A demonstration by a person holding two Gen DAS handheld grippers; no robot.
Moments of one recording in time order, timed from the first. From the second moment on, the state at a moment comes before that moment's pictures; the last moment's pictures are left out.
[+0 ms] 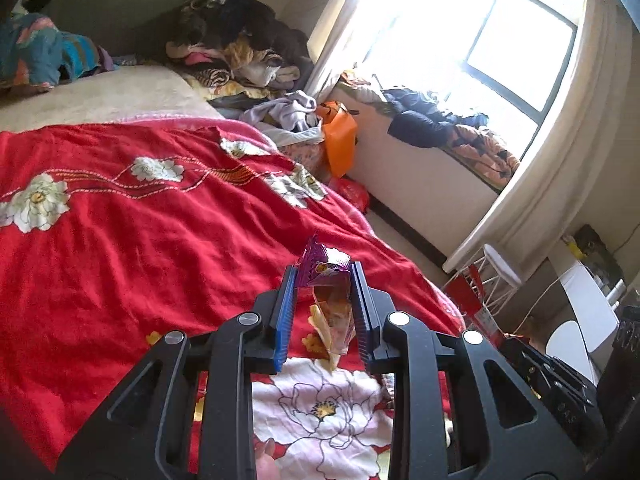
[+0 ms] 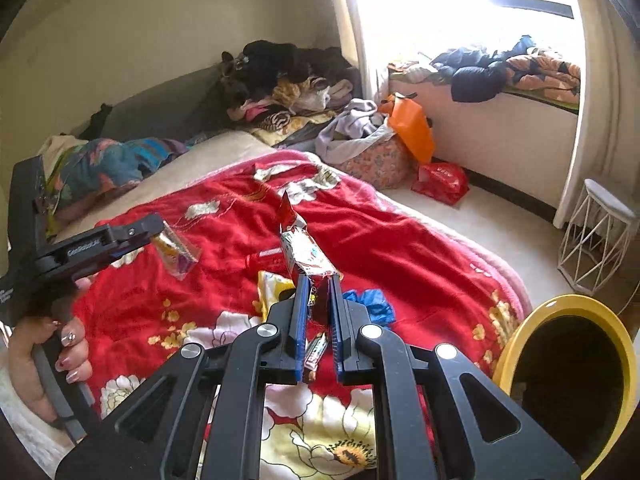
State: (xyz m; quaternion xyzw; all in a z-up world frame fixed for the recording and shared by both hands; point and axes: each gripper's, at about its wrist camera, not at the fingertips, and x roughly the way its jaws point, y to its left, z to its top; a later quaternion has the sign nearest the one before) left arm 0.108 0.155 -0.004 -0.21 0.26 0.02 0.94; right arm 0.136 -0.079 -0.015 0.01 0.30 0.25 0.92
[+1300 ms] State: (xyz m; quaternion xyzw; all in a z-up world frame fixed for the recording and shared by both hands) left arm 0.110 0.007 0.041 -0.14 0.25 -0.10 0.95; right arm 0.102 -0.257 -0.001 0.13 0.25 0.12 0.95
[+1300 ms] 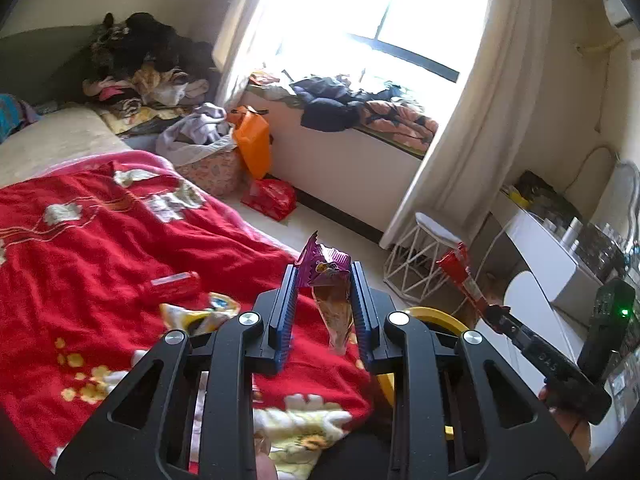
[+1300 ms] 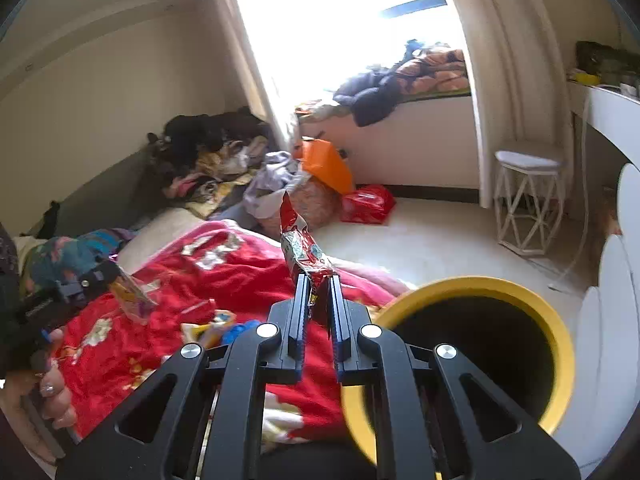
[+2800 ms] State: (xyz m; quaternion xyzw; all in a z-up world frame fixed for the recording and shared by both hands) left arm 0.128 -0.149 -0.017 -0.04 0.31 -0.23 0.92; right arm 0.117 -0.358 -0.082 0.16 0.33 -0.02 0.93
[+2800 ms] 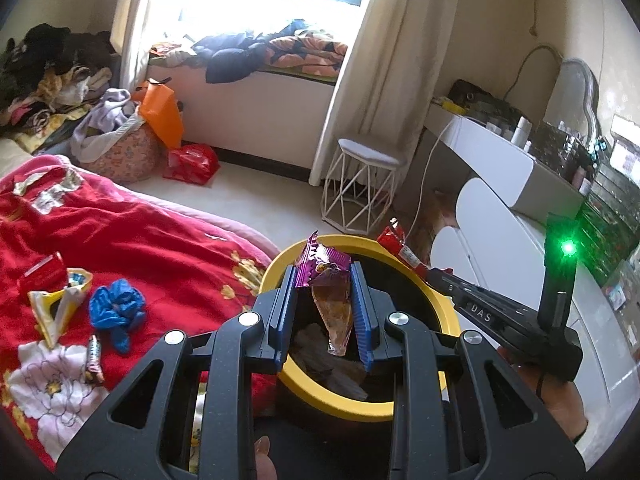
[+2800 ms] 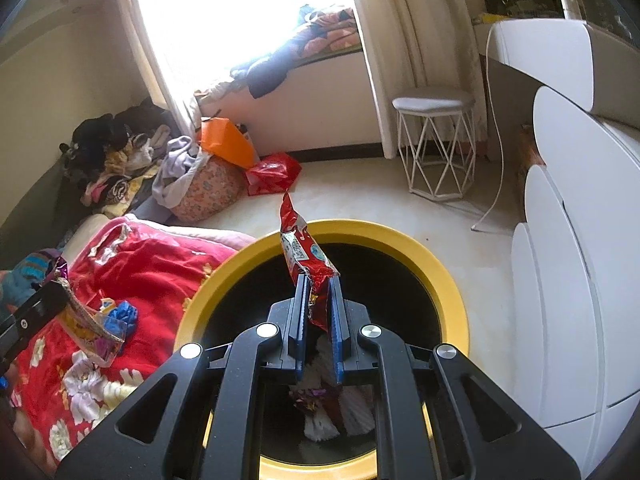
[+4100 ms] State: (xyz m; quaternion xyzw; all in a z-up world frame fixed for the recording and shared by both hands) left arm 0.139 -0.147 -0.042 -0.04 0.34 -0.20 0.92; right arm 0.116 -0.370 -0.080 0.18 0.31 -0.02 0.93
